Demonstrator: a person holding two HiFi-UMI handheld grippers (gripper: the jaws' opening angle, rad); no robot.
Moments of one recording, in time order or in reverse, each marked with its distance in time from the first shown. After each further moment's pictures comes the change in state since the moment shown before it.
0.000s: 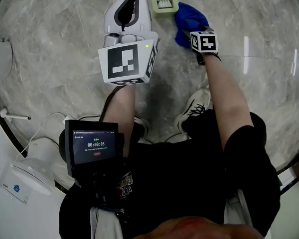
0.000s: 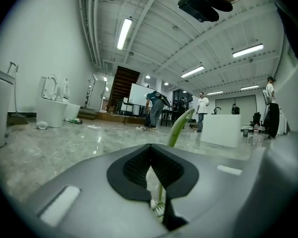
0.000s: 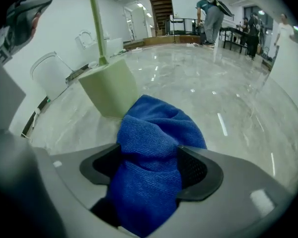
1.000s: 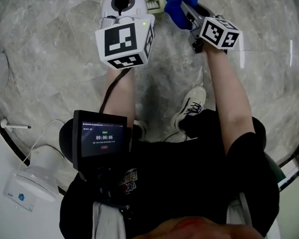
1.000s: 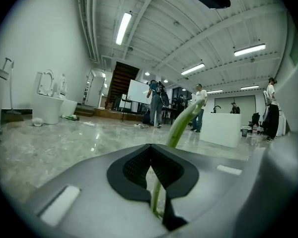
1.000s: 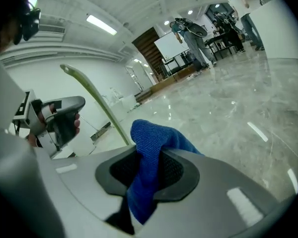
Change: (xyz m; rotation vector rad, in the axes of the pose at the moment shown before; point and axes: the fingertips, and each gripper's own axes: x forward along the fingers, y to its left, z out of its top) left arm 0.026 0.009 0.017 -0.017 0.024 -0.016; right arm -0.135 0.057 0.169 0.204 -0.545 0.349
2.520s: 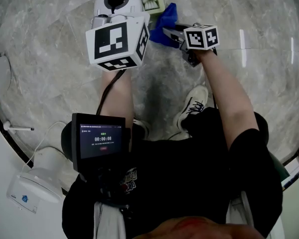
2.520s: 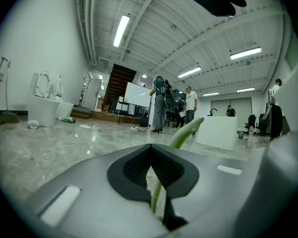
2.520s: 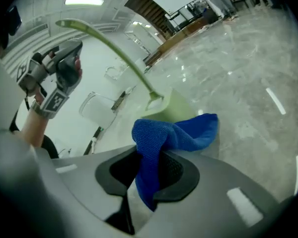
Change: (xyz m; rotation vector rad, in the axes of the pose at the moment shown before) left arm 0.000 -0.004 0.024 0.015 -0.028 -0.041; right arm 0.012 0.029 -0.141 0.097 0.455 0.207
